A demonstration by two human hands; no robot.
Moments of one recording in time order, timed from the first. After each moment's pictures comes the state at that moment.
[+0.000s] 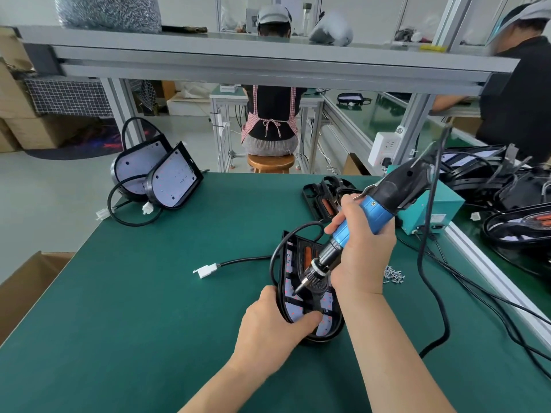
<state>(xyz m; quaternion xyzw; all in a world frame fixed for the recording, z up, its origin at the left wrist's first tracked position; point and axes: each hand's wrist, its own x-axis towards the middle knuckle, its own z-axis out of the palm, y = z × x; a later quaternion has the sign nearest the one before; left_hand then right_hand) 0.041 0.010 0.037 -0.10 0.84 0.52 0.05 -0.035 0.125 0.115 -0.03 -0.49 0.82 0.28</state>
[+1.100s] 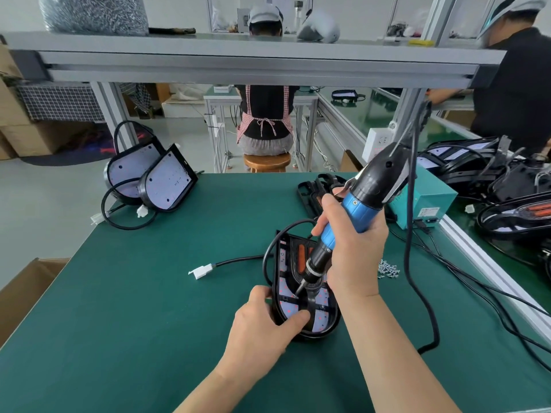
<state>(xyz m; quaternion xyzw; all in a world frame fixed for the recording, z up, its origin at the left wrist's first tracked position) 0.050 0.002 0.040 -0.09 0.84 0.54 0.04 -0.023 0.126 0.121 0.05 -0.53 0.81 0.27</state>
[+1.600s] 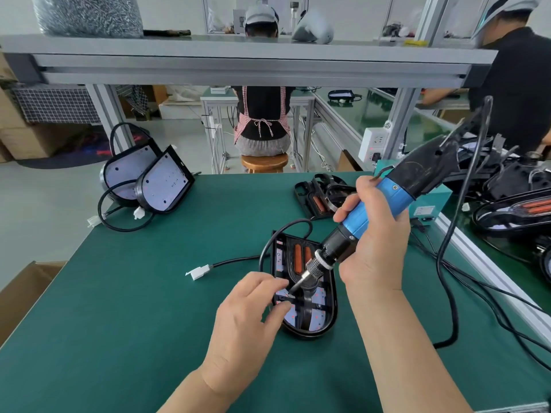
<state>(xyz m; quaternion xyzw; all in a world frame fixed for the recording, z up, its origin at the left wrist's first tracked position) 0.055 -0.012 0.049 0.12 0.89 0.37 -0.23 -0.012 0.142 0.148 0.02 -0.44 0.86 0.25</state>
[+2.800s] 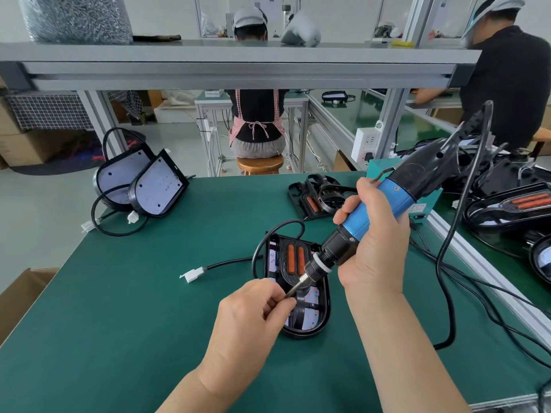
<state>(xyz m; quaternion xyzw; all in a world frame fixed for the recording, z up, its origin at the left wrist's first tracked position) 0.061 0.002 0.069 0.08 0.88 0.43 -0.18 -0.001 0.152 0.154 0.00 -0.42 0.87 0.24</state>
